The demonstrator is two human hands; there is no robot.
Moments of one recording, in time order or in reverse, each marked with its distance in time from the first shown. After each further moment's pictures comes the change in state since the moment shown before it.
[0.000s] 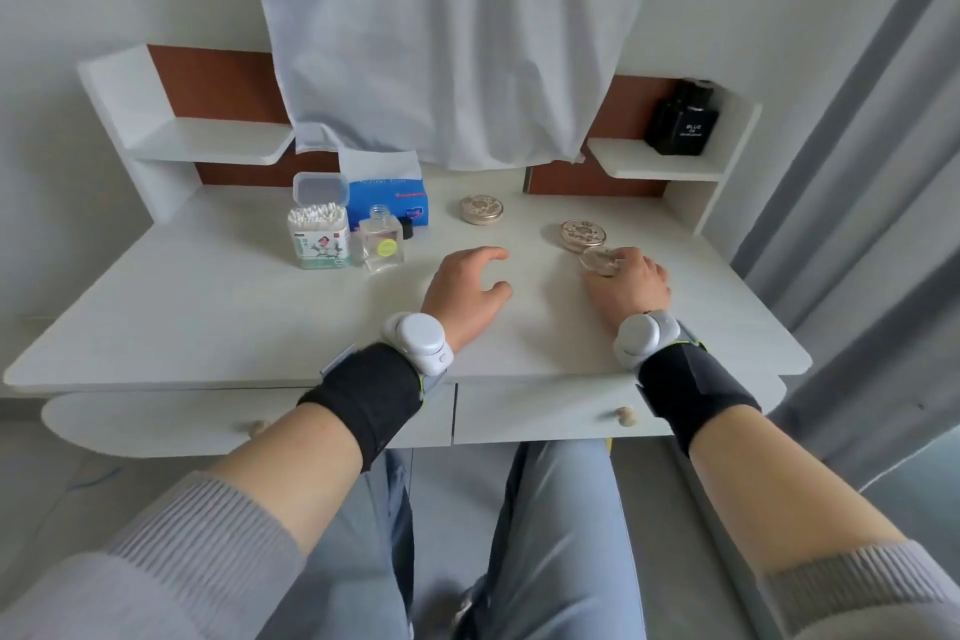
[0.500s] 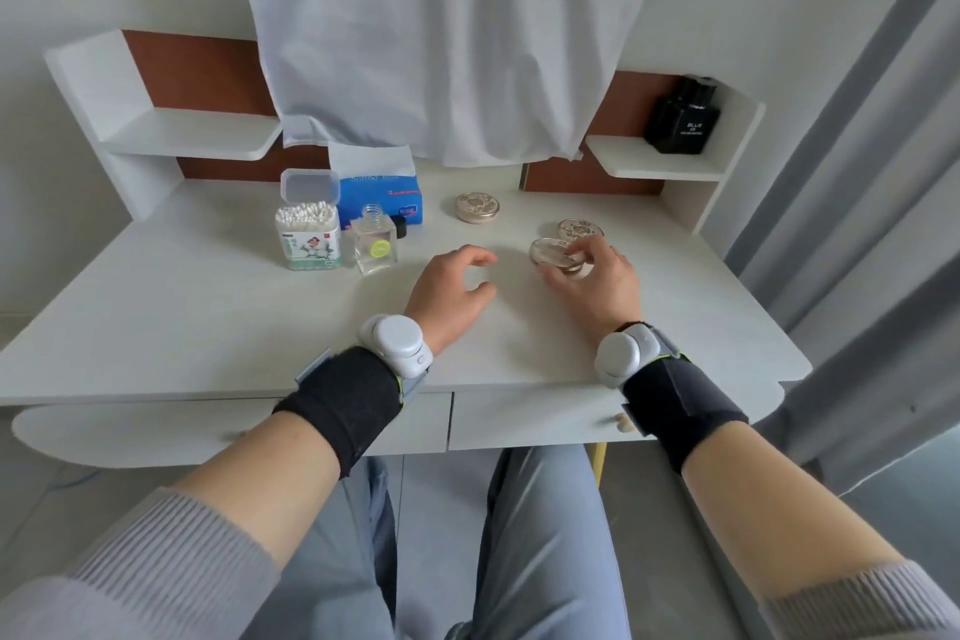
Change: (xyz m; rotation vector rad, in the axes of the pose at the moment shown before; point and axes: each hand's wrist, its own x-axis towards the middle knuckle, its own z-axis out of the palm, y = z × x) left_hand 0.005 -0.013 -0.008 -0.089 -0.038 -0.016; right_hand -0.022 -0.028 0.006 0.174 0.012 -0.256
